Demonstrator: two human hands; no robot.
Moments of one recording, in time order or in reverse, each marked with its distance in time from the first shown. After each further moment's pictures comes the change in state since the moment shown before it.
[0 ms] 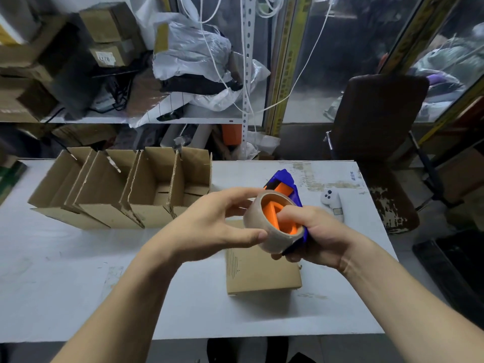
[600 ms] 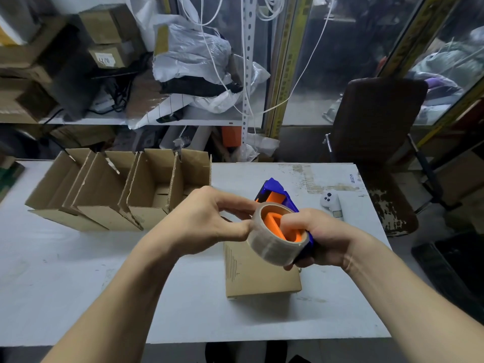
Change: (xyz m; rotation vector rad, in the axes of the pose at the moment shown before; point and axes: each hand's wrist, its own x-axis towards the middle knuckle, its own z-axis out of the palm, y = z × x) left_hand 0.001 0.001 -0.015 0.082 0.044 -0.069; right_hand 0.003 -0.008 -0.005 -0.132 0.007 0.129
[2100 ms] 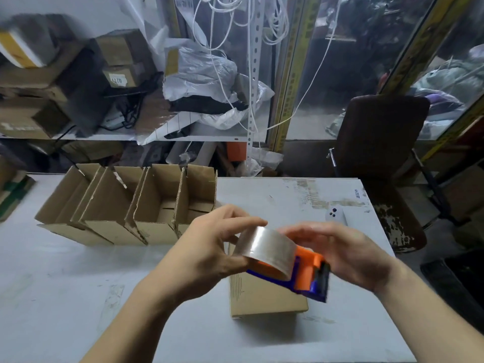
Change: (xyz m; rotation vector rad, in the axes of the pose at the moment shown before) left_hand -0.020 -0.002 0.012 0.259 0.203 0.149; right_hand -0.009 0.017 -0.033 0.022 -0.230 -0.384
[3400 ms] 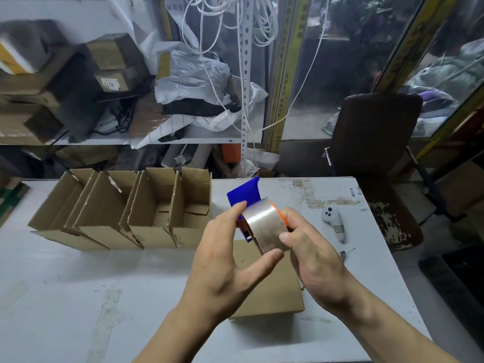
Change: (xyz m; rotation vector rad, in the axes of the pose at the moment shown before) left_hand -0.006 0.009 0.060 0.007 0.399 -0.006; right_hand 0.008 0.005 0.062 -0.254 0.359 -0.335
